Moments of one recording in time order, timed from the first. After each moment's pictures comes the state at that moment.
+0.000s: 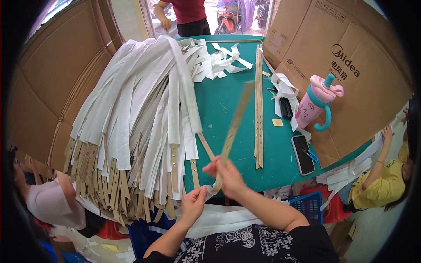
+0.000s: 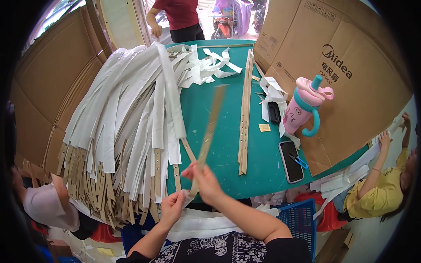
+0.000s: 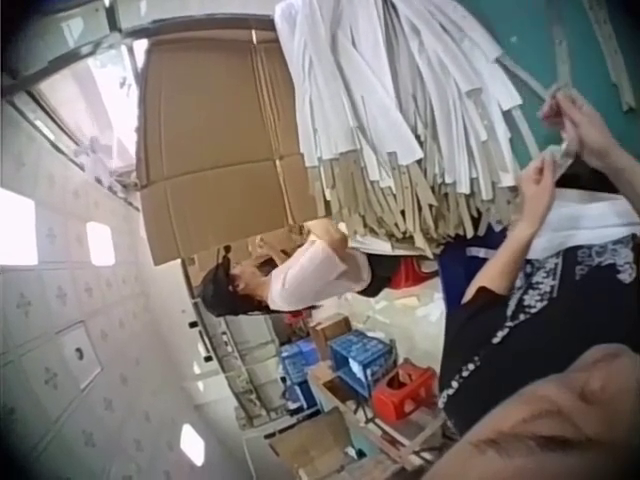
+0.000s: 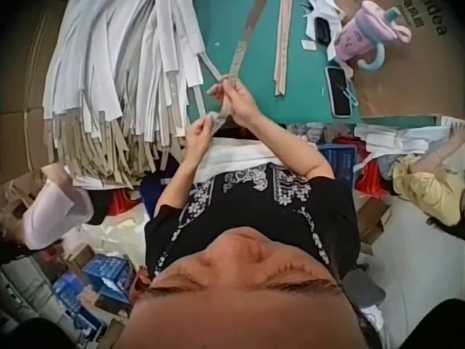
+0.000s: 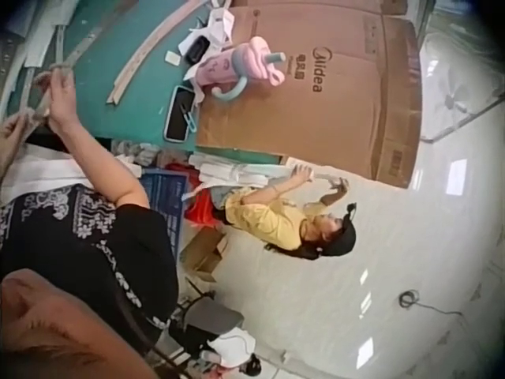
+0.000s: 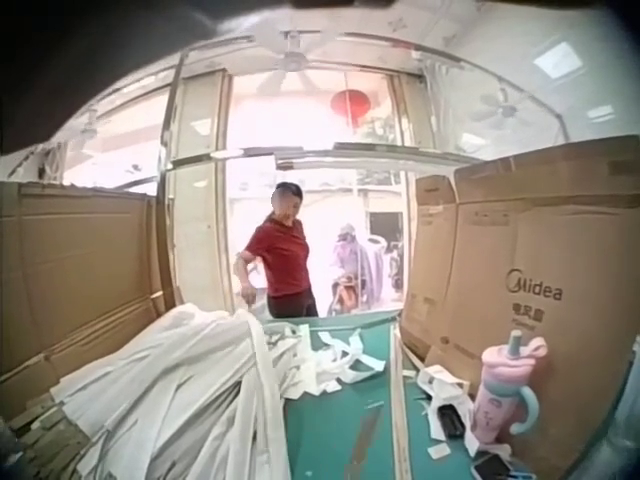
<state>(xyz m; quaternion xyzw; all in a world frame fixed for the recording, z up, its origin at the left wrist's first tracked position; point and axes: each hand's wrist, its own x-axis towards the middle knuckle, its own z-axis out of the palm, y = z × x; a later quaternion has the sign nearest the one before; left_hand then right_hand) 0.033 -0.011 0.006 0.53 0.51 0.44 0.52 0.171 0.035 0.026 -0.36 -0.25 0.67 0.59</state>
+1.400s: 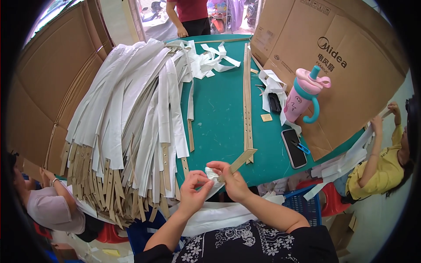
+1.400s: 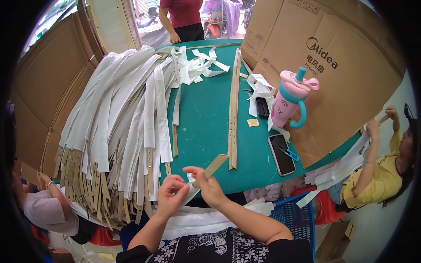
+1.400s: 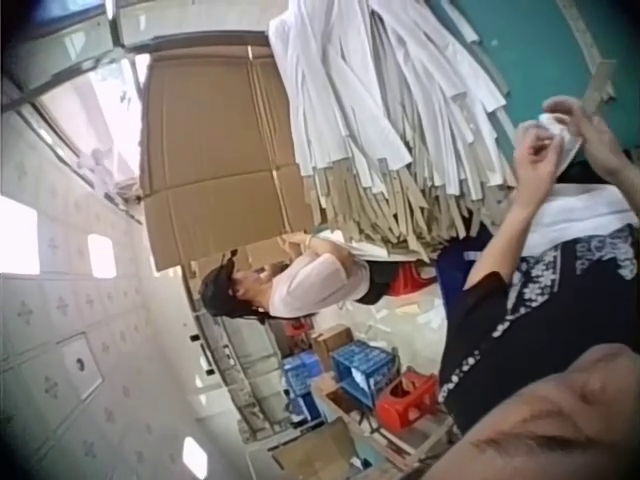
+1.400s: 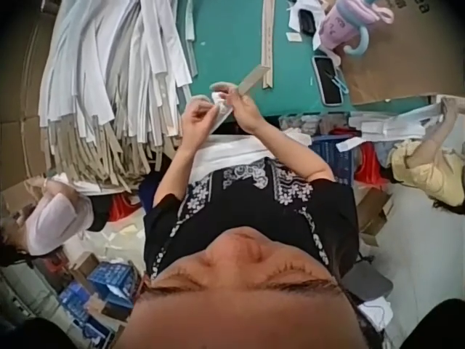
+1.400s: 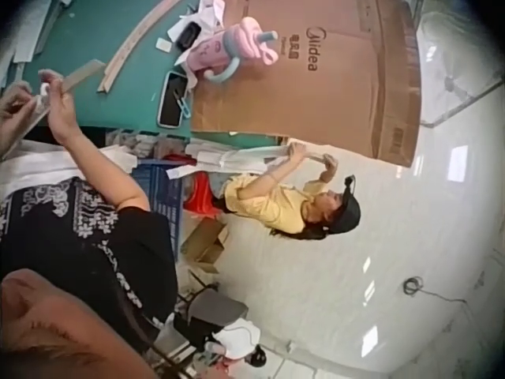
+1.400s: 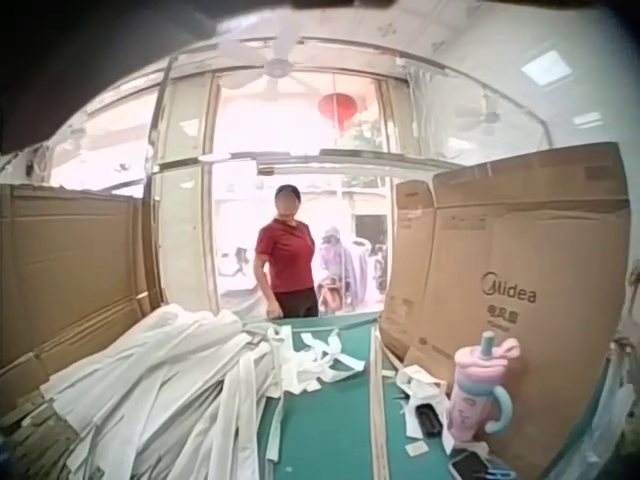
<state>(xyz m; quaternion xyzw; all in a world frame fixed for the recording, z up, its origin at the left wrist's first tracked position) 0.056 0.003 0.042 0.62 0.39 0.46 0.51 0.205 -0.010 0.038 -0.35 -0.43 0.58 0.59</state>
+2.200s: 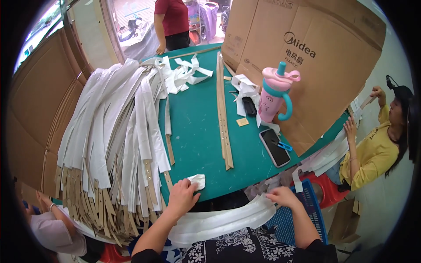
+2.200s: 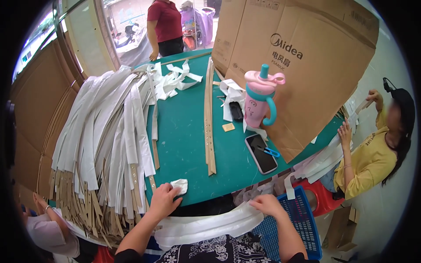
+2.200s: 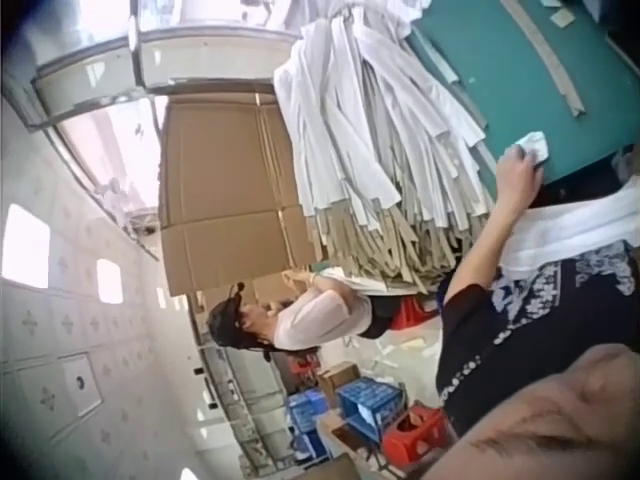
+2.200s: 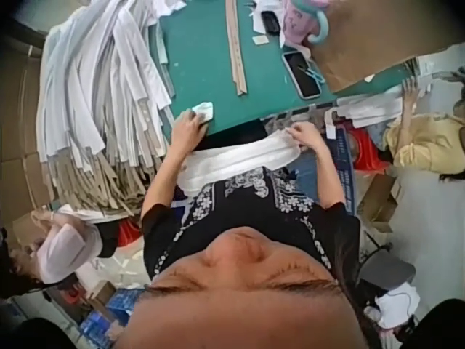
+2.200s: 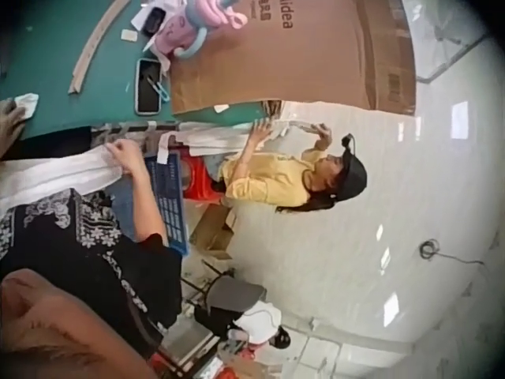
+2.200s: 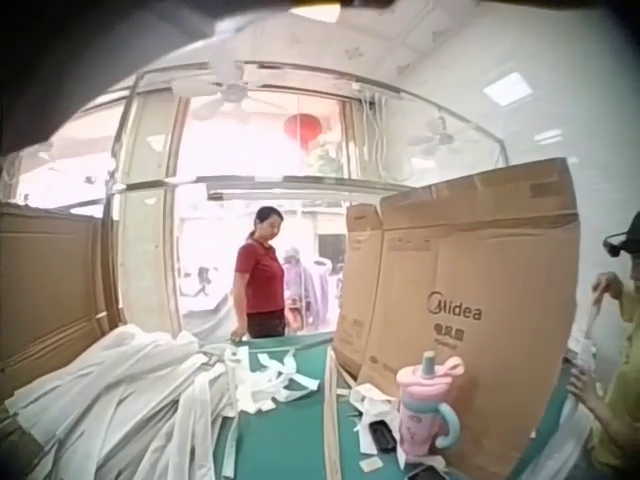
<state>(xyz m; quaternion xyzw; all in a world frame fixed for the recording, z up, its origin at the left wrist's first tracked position) 0.063 0.023 0.018 0.91 0.36 0.18 0.10 0.395 -0.144 0.003 -0.77 -0.50 0.38 0.16</state>
